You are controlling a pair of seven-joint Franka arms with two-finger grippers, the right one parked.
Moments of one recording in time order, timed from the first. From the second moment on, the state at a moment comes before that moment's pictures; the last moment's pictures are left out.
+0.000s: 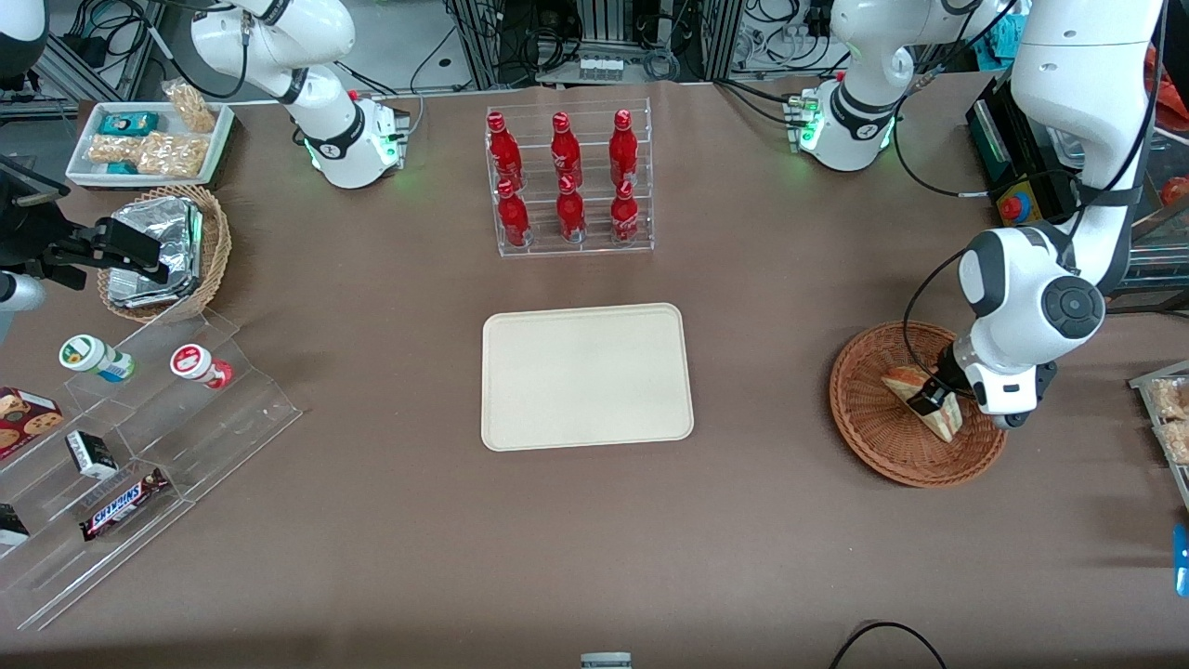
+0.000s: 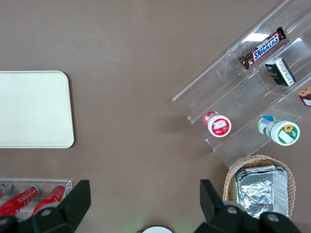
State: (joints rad) arm 0.03 0.33 0.00 -2.13 0.00 2.44 -0.82
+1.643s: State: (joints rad) arm -0.64 0.62 -0.08 -1.52 0.00 2.11 -0.87
